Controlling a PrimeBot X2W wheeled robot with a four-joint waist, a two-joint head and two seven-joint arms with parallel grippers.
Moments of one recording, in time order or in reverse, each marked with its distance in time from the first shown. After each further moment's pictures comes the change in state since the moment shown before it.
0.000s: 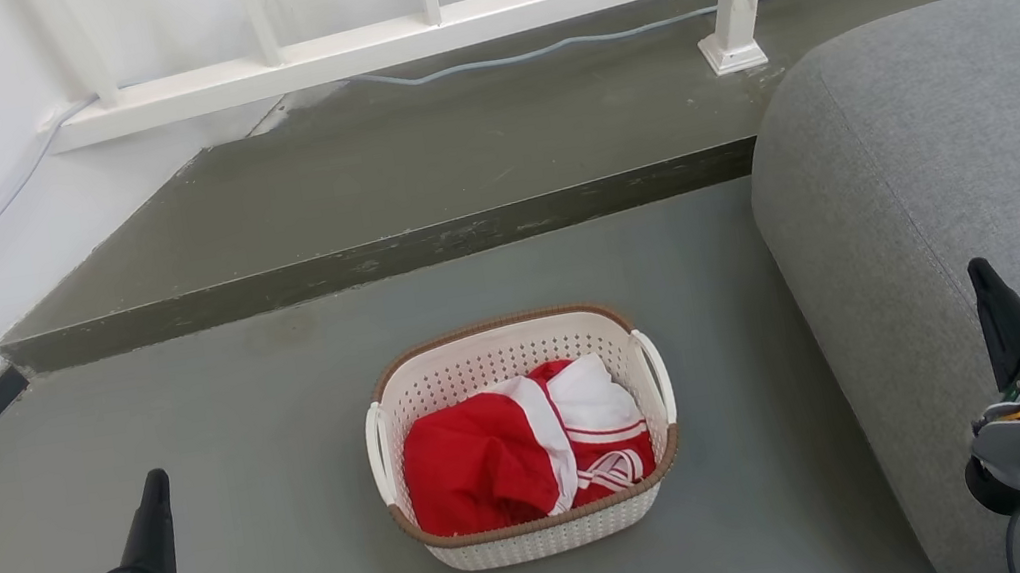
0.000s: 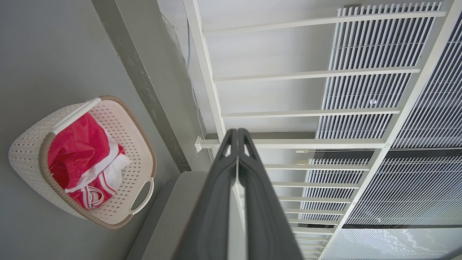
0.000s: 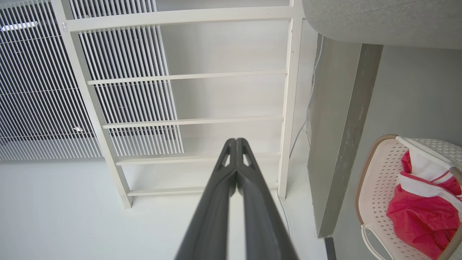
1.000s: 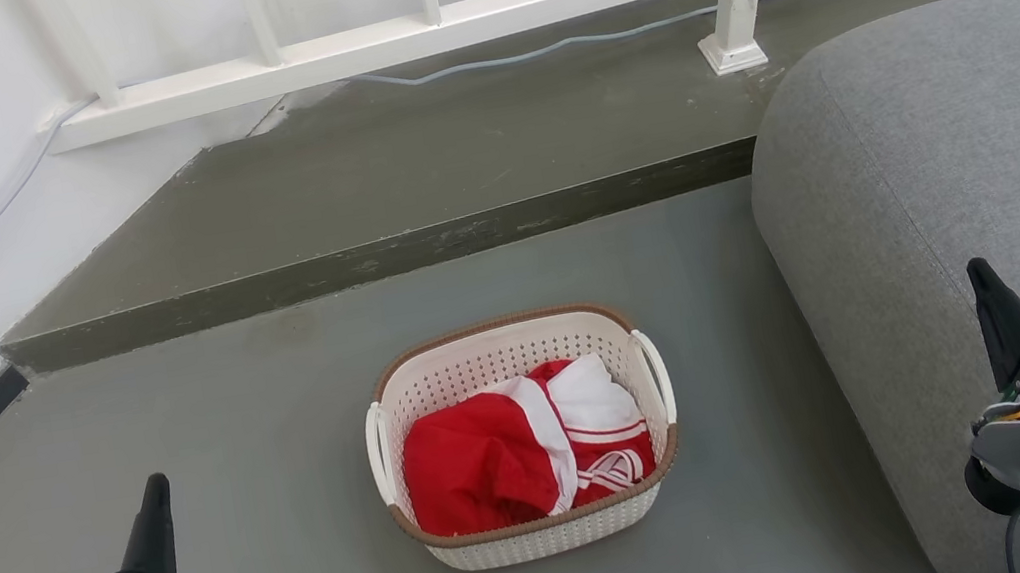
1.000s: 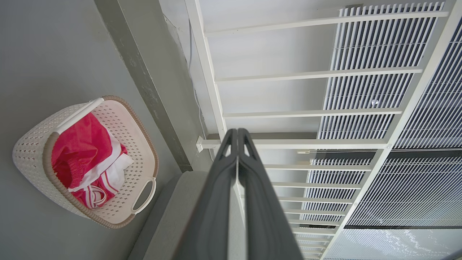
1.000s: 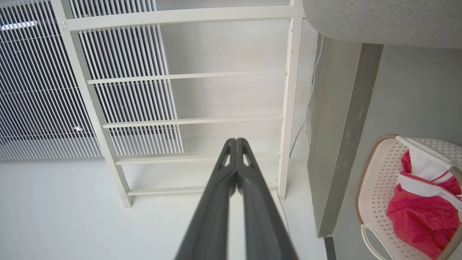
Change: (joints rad) left arm 0.007 0.002 -0.003 -0.001 0.000 0.000 -0.004; right arm 0.000 -0.001 0.002 -0.001 0.000 0.000 0.000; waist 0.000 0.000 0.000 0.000
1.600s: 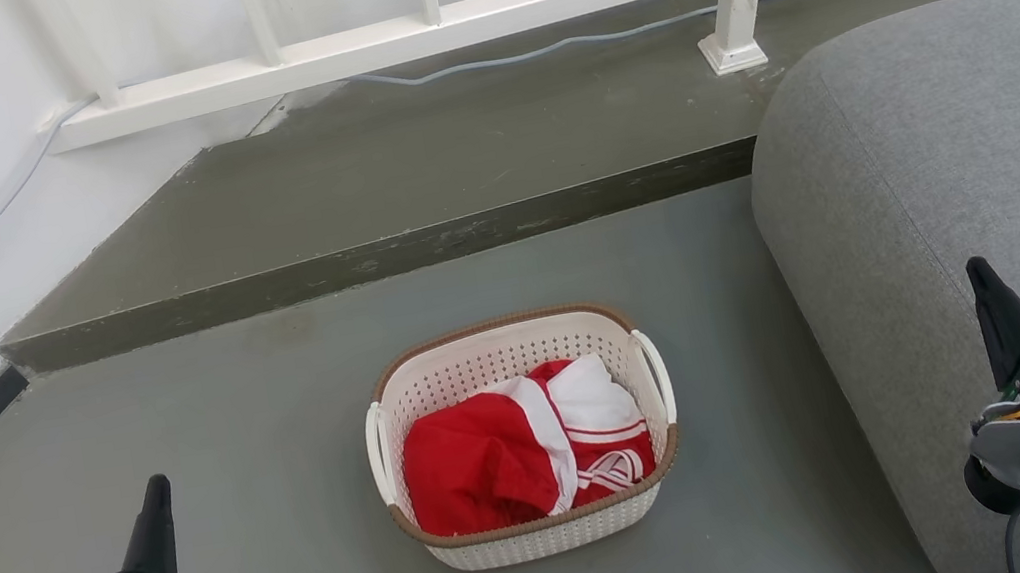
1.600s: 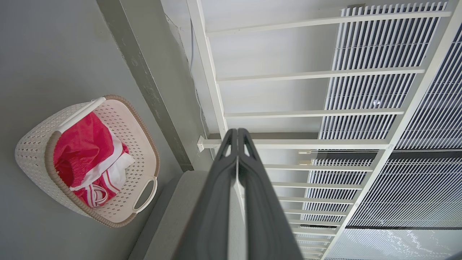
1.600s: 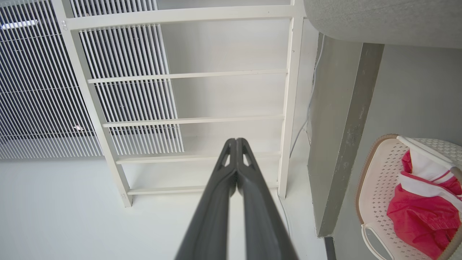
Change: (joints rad) left arm 0.001 0.001 -0.001 -0.001 0.000 0.007 0.000; right arm 0.000 -0.001 0.002 -0.003 0.000 0.000 0.000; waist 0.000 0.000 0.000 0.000
